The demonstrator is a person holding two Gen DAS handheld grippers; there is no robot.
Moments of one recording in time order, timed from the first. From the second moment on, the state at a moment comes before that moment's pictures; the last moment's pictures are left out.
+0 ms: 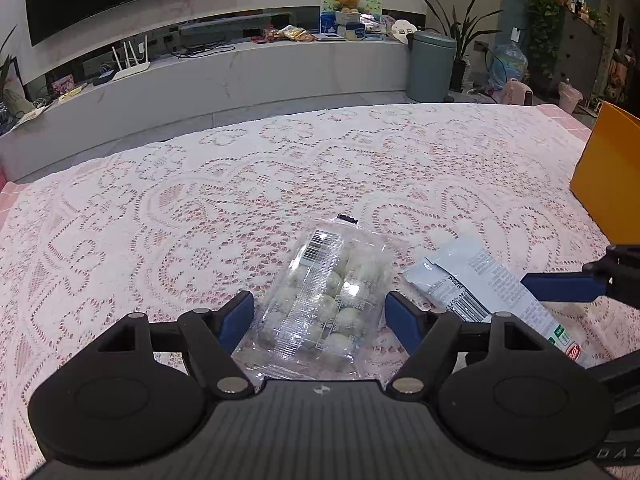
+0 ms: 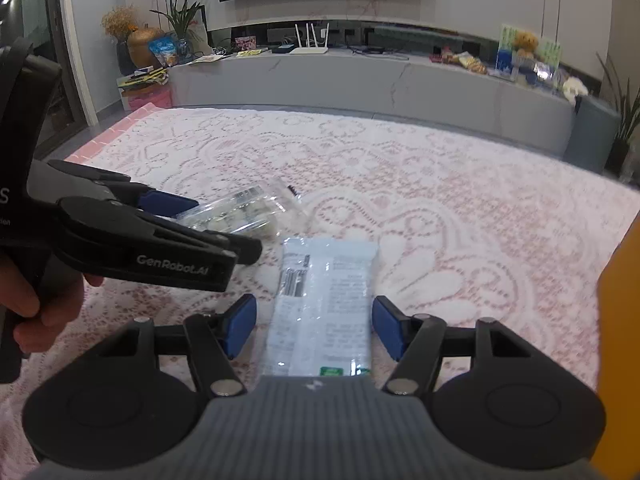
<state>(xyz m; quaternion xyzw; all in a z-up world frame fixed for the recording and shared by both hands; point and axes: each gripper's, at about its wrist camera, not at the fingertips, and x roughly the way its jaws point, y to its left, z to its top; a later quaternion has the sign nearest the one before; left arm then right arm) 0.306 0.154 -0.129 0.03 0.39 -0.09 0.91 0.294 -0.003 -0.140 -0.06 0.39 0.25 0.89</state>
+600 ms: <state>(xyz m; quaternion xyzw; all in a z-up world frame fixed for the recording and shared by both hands) 0.298 0.142 -0.126 0.03 0.39 -0.07 0.92 0.294 -0.006 -0.140 -0.05 0.39 0.25 0.88</state>
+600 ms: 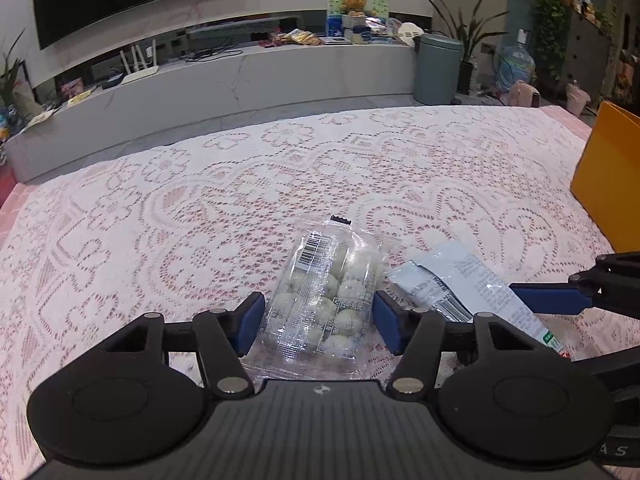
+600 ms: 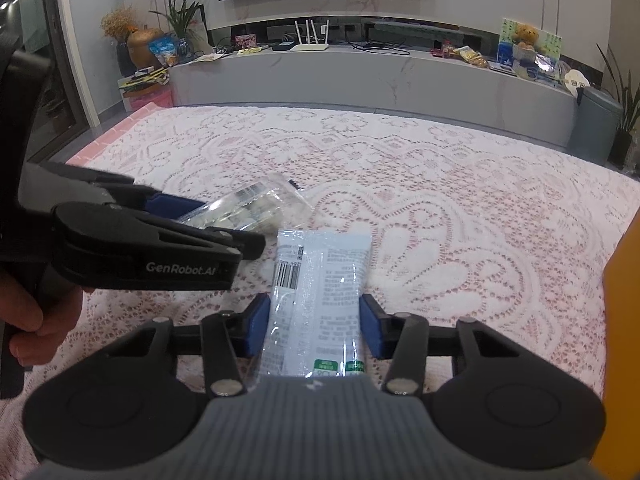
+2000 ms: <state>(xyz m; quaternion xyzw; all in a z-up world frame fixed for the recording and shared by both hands) 0.182 0.102 -0.022 -0.08 0.39 -0.01 0.92 0.203 -0.074 -0.050 -0.02 0.36 0.22 0.91</state>
